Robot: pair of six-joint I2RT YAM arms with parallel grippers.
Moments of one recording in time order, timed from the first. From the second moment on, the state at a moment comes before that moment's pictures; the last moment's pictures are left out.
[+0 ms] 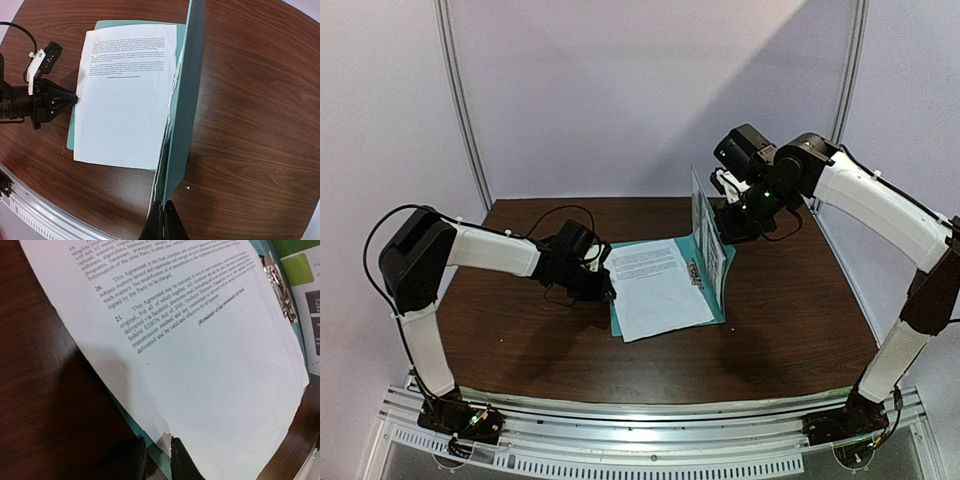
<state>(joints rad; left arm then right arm) -0.65 1.90 1.10 -0.17 0.19 -0.45 0.78 1.69 1.82 -1.20 0.16 0.47</state>
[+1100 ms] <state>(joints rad) -0.62 1.63 0.98 -0.15 0.16 -0.45 0.74 1.71 1.65 -0.62 -0.38 0.39</state>
